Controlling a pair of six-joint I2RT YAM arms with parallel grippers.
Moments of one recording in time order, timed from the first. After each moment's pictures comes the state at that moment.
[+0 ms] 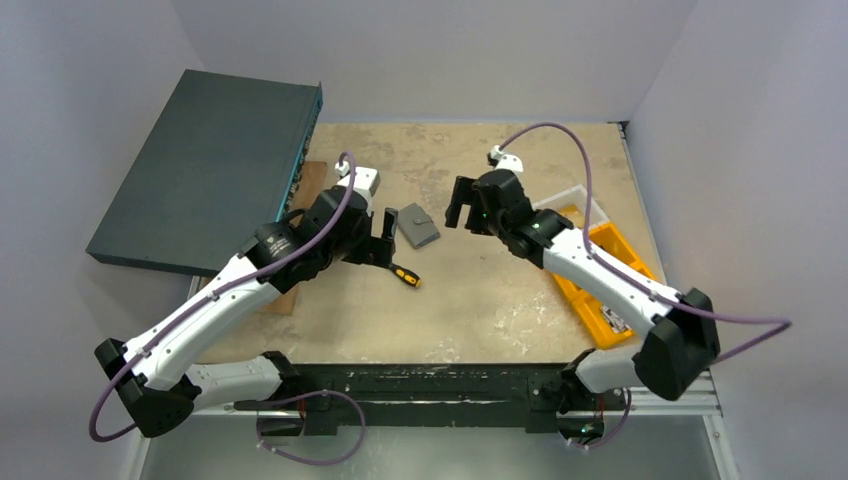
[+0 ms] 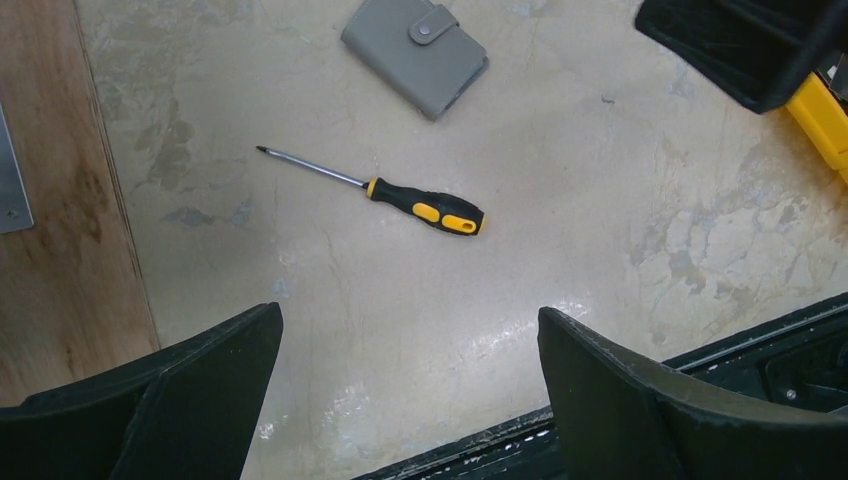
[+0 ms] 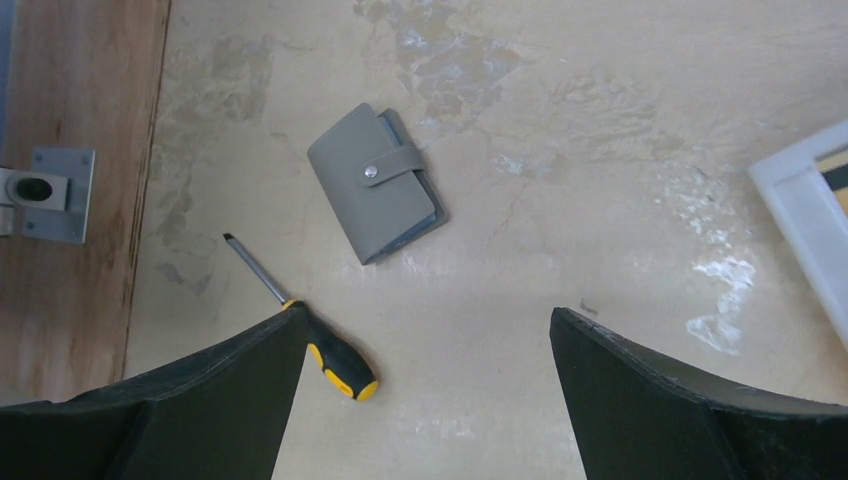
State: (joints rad) left arm -0.81 1.12 1.25 -0.88 -0.31 -0.44; right arm 0.66 1.31 1.10 -0.41 0.31 0.64
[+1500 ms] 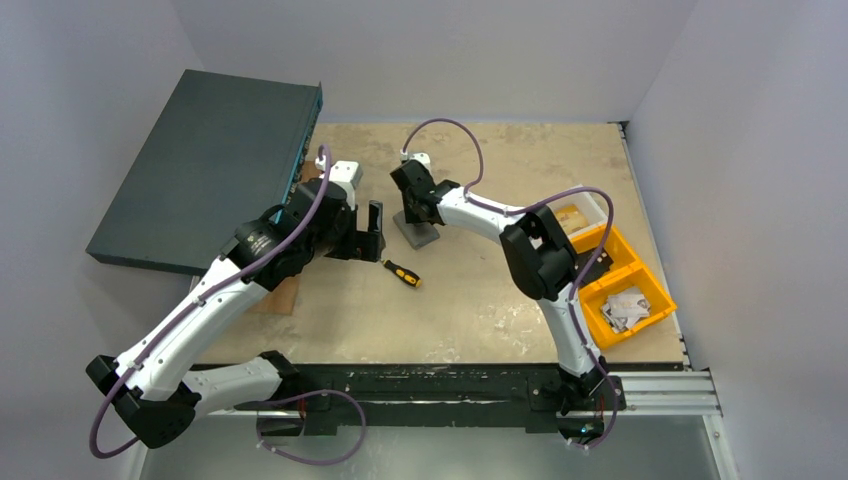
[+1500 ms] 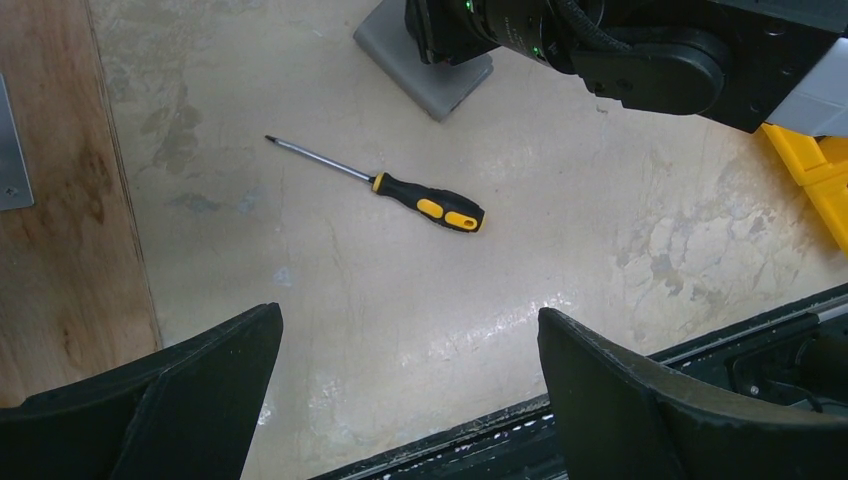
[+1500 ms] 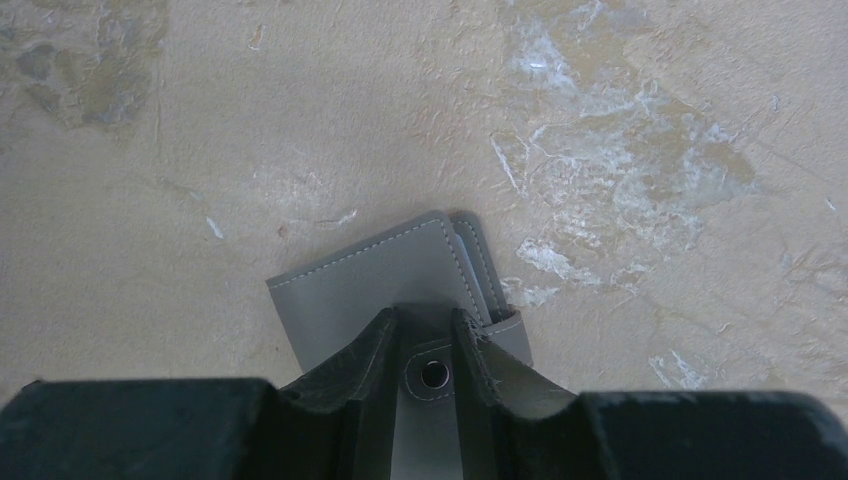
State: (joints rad) left arm -0.70 1.09 1.27 -0.92 -0.21 -0.44; right arm 0.73 2.23 1.74 -0.41 0.34 0.43
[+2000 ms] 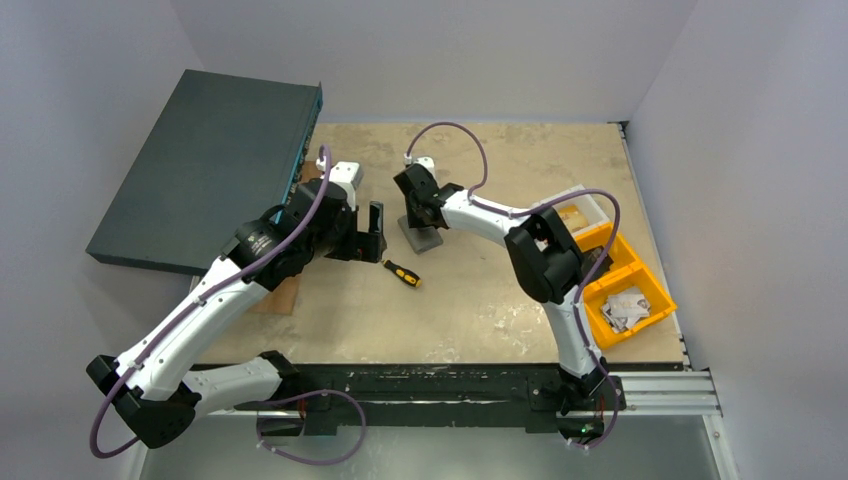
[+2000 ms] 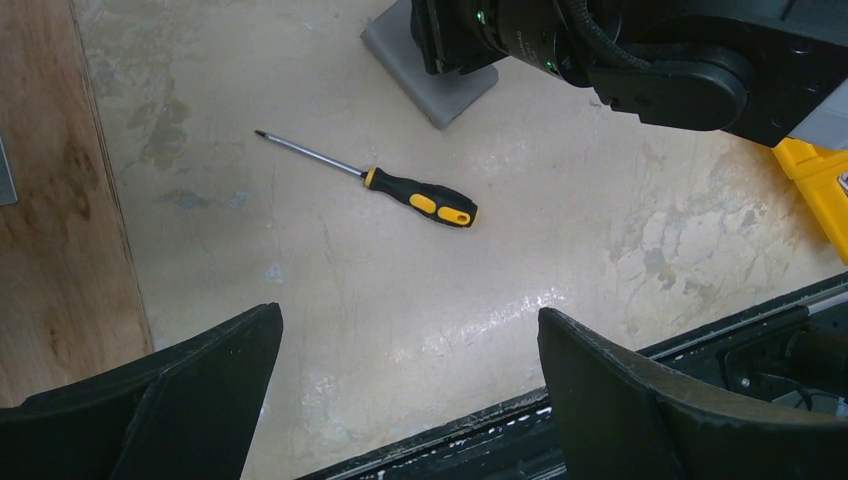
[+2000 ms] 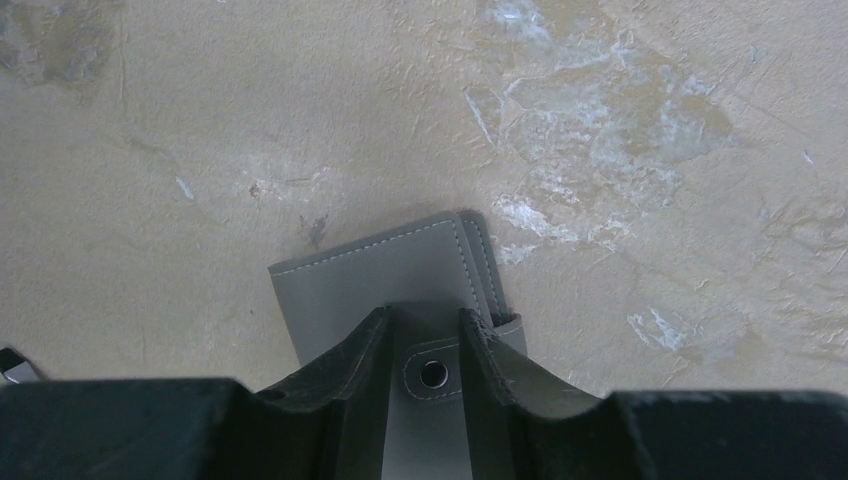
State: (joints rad) left arm -0.69 1.09 1.27 -0.92 -0.19 -0.45; right arm 0.74 2.18 1.67 -0.41 0.35 0.44
